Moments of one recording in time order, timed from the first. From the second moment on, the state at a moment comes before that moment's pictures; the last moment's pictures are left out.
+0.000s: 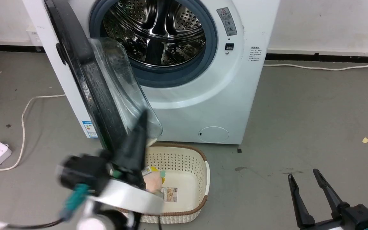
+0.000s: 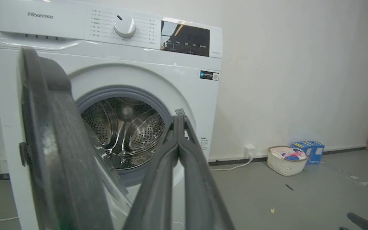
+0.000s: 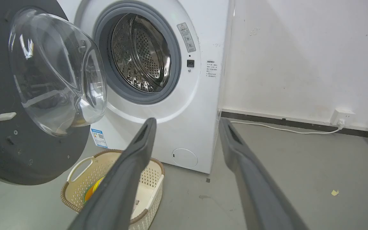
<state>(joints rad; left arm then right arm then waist) -0.12 0.05 -0.20 -0.32 -0.21 -0.05 -0.03 0.11 -0.06 -0.01 0.00 0.05 0.13 -0.26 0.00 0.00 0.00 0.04</state>
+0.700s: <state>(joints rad) -0.08 0.05 -0.29 0.14 -0.28 0.02 -0.03 0.09 -0.06 -0.01 0.02 0.07 0.13 -0.26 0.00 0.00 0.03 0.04</state>
